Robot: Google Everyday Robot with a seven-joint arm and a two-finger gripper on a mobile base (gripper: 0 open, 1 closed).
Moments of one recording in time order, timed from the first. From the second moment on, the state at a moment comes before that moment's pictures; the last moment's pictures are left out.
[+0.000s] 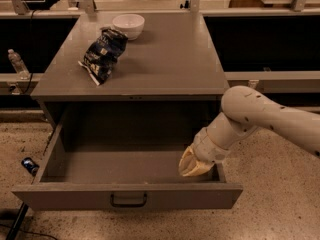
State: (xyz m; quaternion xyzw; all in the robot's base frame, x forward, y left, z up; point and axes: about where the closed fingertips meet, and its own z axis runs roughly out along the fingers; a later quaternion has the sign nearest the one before) arm 0.456 -0.082 0.656 -0.76 0.59 0.23 0.17
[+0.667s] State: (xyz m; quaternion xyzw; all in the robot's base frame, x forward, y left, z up) arm 0.486 -0.064 0.702 -0.76 0.55 0.23 0.24
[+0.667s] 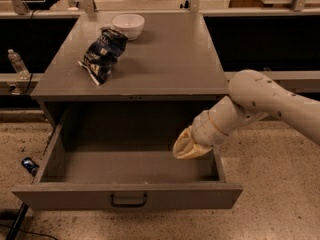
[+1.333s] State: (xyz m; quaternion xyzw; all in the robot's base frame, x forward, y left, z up) arm 0.487 -0.065 0.772 -0.73 0.55 0.27 0.31
